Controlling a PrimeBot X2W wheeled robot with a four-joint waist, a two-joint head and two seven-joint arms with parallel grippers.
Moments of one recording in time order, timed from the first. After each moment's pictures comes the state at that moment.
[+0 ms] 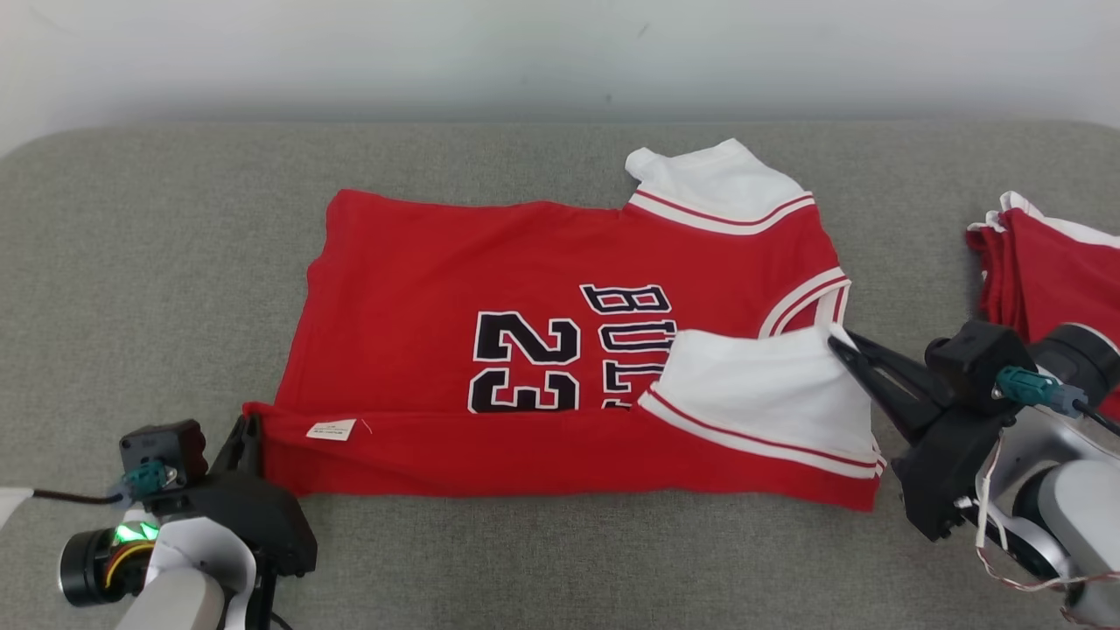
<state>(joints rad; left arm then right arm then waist) -0.36 0.36 -0.36 0.38 -0.62 0.22 0.04 -0.44 -0.73 0.57 0.04 0.49 0.13 0.19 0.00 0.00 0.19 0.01</state>
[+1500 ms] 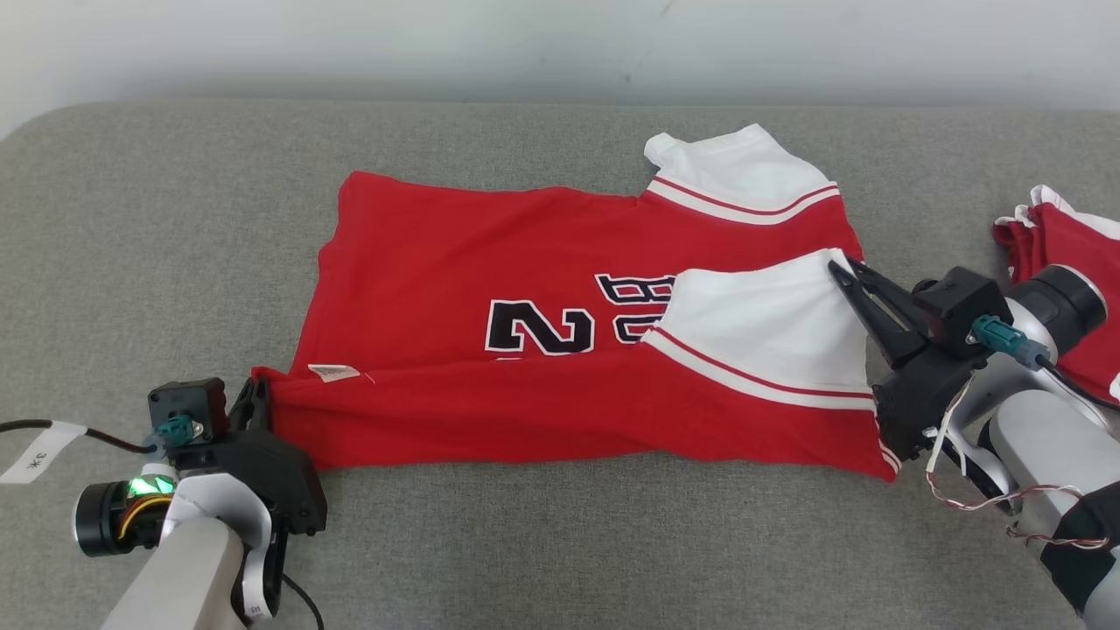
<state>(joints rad) -0.53 0.32 -0.42 0.64 -0.59 0.18 -0.04 -0.68 -0.60 0.67 0.47 0.38 0.13 -0.10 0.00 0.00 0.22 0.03</state>
